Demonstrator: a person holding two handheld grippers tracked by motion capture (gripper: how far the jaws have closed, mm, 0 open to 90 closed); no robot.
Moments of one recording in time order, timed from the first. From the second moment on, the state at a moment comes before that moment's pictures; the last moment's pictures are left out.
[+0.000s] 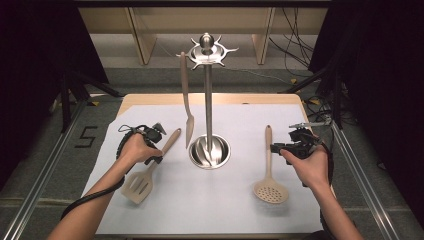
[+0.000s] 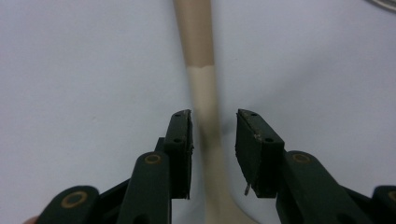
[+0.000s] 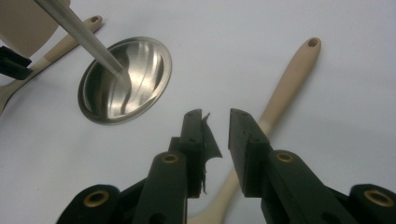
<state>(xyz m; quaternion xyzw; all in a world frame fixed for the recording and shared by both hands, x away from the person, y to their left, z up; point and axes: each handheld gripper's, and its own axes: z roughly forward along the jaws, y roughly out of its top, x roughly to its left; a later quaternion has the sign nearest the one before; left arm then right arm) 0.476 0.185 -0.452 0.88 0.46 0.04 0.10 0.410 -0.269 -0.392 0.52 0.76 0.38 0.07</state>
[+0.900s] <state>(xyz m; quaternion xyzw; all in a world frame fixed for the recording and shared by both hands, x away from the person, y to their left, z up) 0.481 0.173 -0.459 0.88 0.48 0.03 0.04 0.409 -0.265 -0.393 0.54 0.76 0.37 0.06</state>
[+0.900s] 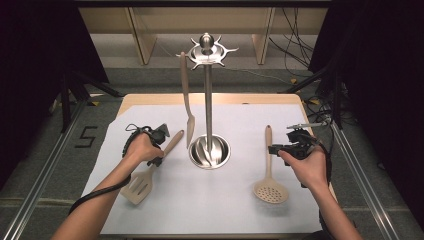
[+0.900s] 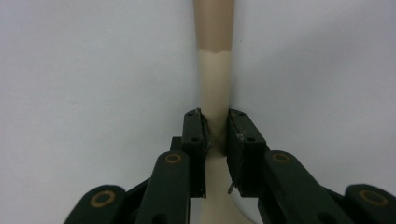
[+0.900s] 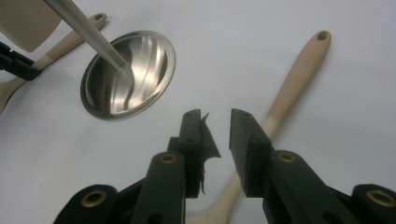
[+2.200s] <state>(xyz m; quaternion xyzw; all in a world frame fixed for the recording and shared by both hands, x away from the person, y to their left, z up) 0.430 0.217 -0.416 0.80 0.46 0.15 0.36 0.408 -0.264 -0.391 0.52 0.76 0.38 0.07</state>
